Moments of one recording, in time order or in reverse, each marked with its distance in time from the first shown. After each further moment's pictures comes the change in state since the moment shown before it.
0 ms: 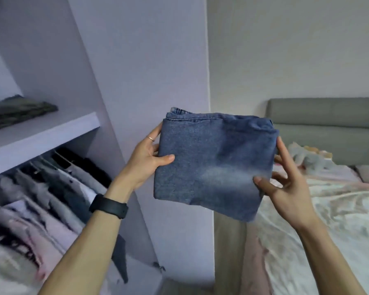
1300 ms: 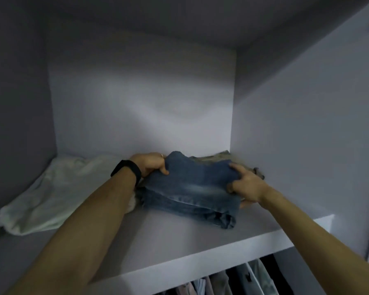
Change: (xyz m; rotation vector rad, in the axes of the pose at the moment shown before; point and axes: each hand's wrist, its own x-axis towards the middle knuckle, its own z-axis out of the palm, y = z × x) left_hand -0.115 0.135 -0.591 0.495 0.706 -0.669; right_hand 0.159 -0.189 0.697 -0.171 -1.083 -0.034
